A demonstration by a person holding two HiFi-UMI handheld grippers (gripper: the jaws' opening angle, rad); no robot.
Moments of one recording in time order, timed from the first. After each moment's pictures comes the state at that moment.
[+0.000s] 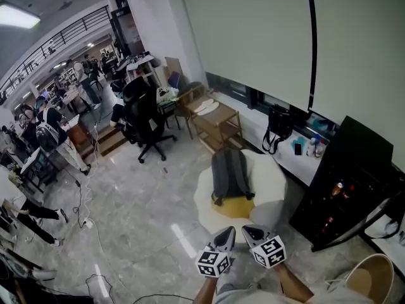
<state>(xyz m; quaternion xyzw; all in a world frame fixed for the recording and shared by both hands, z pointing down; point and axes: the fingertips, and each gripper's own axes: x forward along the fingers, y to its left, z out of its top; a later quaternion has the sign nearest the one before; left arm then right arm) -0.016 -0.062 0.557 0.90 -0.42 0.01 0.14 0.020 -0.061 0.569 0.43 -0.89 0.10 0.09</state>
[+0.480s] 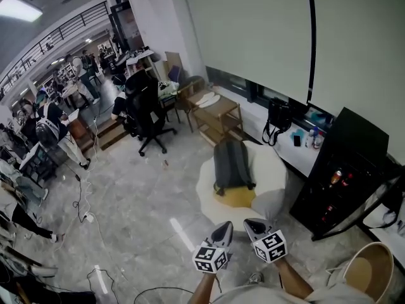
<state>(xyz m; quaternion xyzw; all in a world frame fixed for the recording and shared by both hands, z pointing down) -0.068 -0.007 0.545 0.90 -0.42 0.01 0.14 -0.015 -0.010 0.558 0.45 -0.89 0.10 0.09</state>
